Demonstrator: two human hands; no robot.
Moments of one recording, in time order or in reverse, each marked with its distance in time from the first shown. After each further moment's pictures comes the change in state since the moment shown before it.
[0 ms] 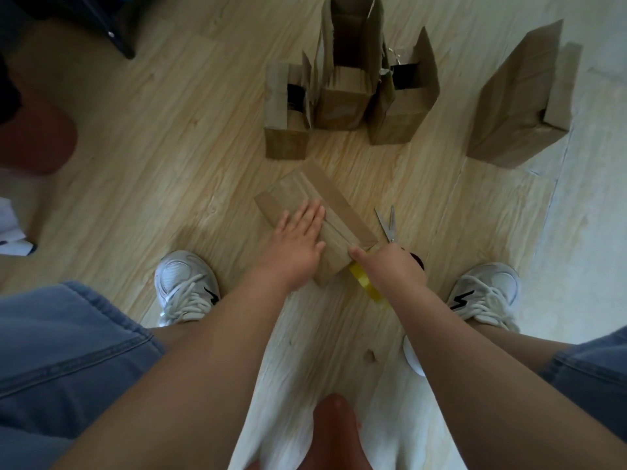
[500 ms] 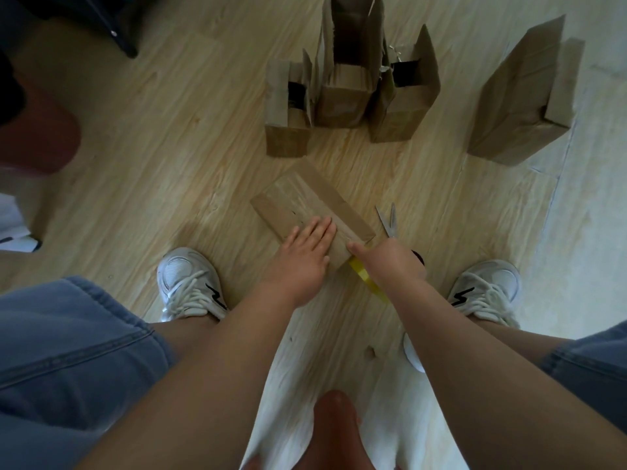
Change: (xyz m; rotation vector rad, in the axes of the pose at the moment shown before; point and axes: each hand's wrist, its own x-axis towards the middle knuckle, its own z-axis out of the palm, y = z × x) left_hand -0.016 0.014 0.017 -0.002 -0.026 0.072; right_hand 0.001 -0.005 -0.003 -0.015 0.014 0.011
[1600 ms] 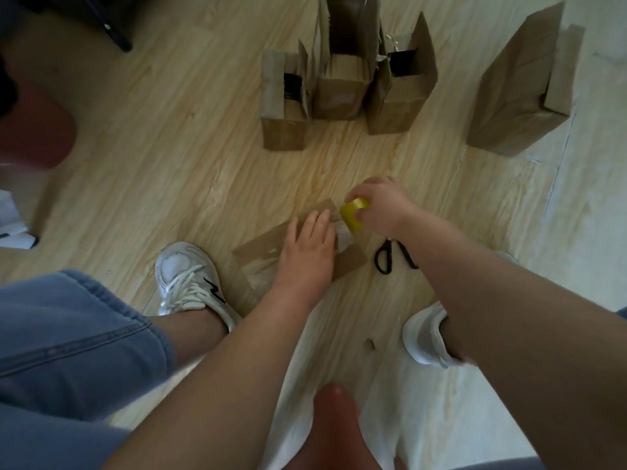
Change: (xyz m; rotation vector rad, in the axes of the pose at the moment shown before) left_hand -0.002 0.025 0.010 0.089 0.236 -0.103; right_hand 0.024 -0.028 -0.053 -0.171 0.038 -0.561
